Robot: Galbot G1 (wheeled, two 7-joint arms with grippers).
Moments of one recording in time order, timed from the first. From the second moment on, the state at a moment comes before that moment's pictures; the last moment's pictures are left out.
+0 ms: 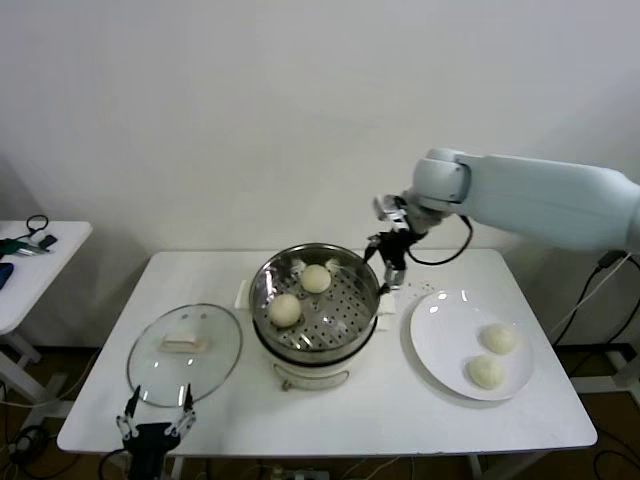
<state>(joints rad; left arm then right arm) 1.79 -1.52 -0.68 -1.99 0.06 -0.11 -0.10 0.76 0.87 -1.55 1.38 0.59 -0.25 -1.03</state>
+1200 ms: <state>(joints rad) 1.79 -1.54 -0.69 -1.98 0.11 -0.09 -0.10 0.13 0.58 -1.15 1.26 0.04 -0.13 -1.10</state>
